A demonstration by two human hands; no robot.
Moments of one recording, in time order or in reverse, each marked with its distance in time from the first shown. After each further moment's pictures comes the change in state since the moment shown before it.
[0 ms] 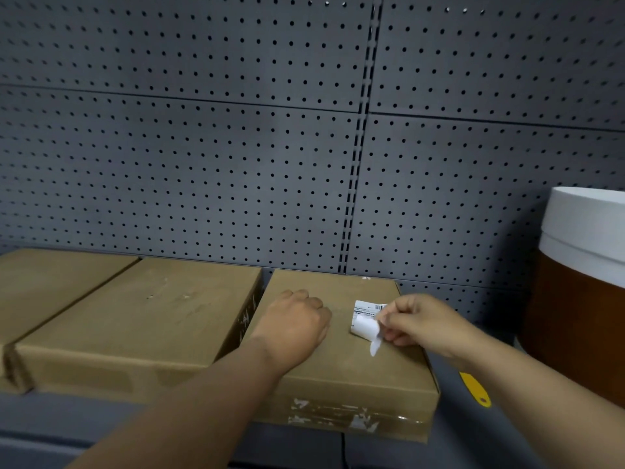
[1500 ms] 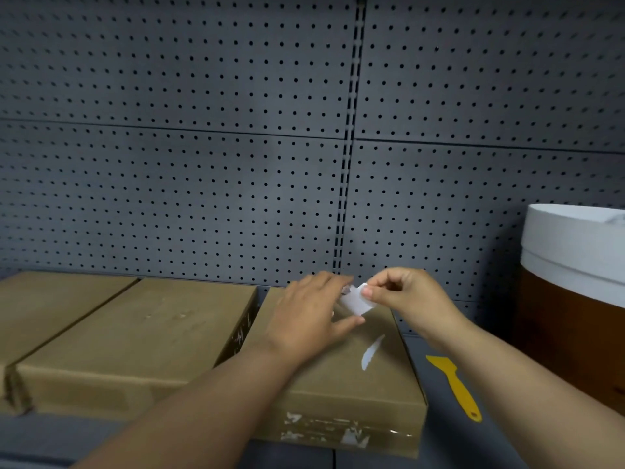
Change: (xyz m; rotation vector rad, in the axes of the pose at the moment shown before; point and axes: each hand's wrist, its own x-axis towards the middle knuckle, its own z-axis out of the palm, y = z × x) left_hand 0.027 0.025 -0.050 -0.343 0.149 -0.217; right_hand -0.004 -0.037 -0.017 0.082 0.210 -0.352
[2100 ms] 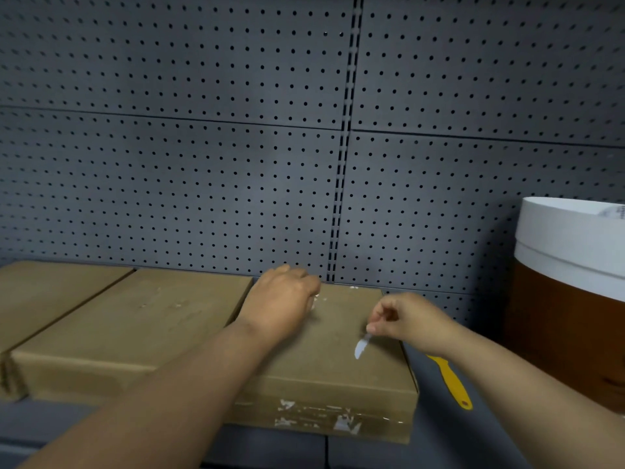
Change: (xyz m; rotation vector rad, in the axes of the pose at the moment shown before) left_hand -0.002 -0.023 -0.009 0.188 -0.087 -0.004; right_hand -0.008 0.035 -0.008 -0.548 -0.287 0.062
